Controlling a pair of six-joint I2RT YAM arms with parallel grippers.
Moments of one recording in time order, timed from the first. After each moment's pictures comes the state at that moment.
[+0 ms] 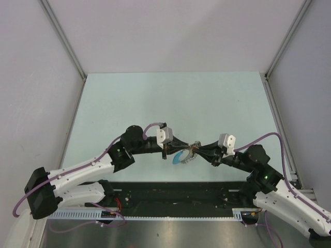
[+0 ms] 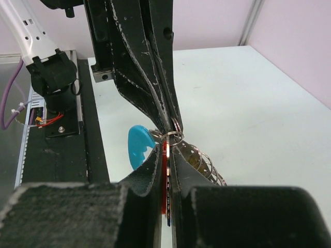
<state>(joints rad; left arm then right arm) -0.95 1.05 0.70 0.33 0.51 0.06 0.82 0.44 0.47 0.08 -0.42 -0.08</state>
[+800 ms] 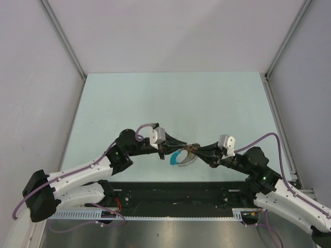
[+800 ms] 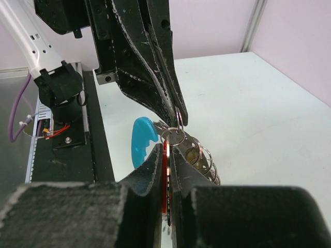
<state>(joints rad) -0.93 1.01 0.60 0.54 0.53 -0.03 0.90 0.44 0.43 0.14 -0.33 -0.03</state>
